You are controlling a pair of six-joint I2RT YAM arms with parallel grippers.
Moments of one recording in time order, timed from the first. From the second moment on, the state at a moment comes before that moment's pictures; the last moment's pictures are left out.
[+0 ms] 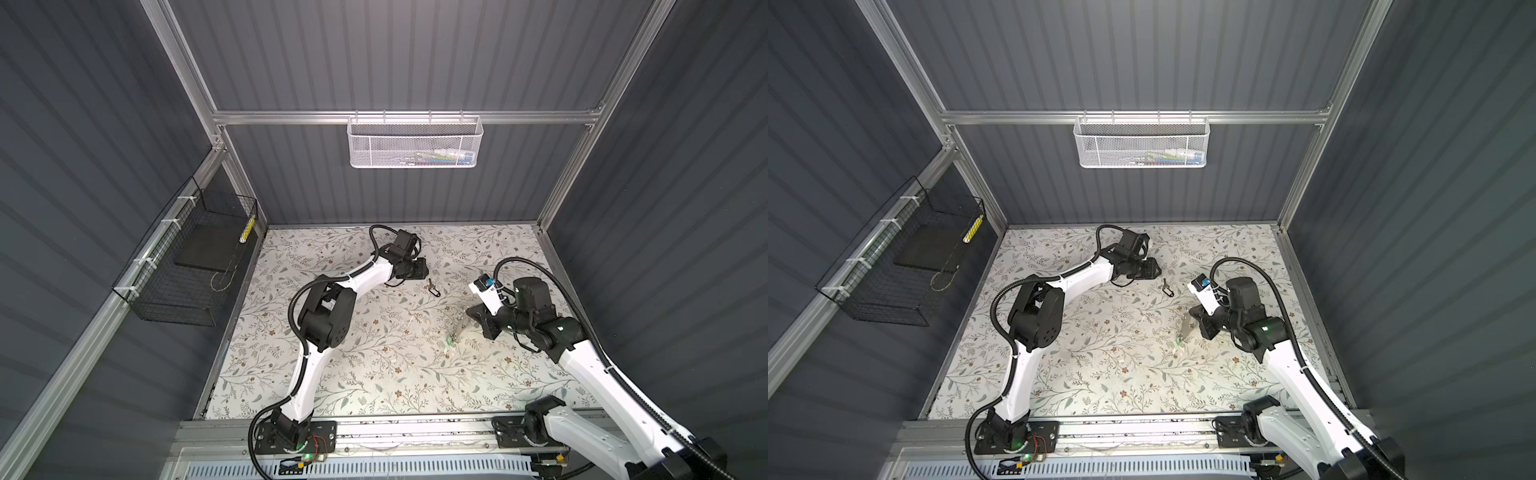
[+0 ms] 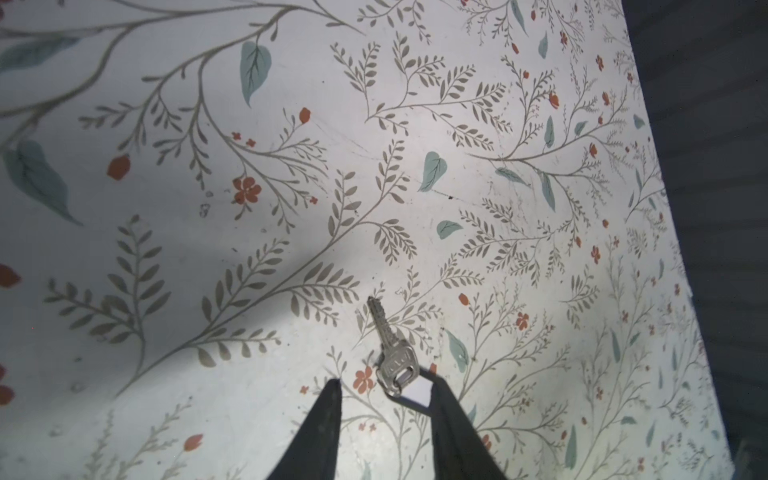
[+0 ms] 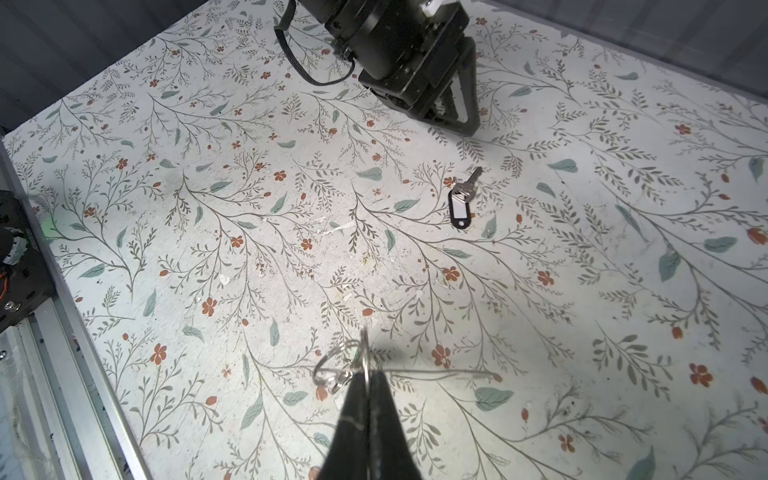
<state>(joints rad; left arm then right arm) -0.63 2.27 1.82 -0.42 0.26 -0.51 0.31 0.95 0.75 -0.54 -0.42 -0.23</state>
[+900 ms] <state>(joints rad) -0.66 2.36 1.84 -0.42 0.25 -0.82 0.28 0.99 0.75 -0.54 -0.46 -0.28</state>
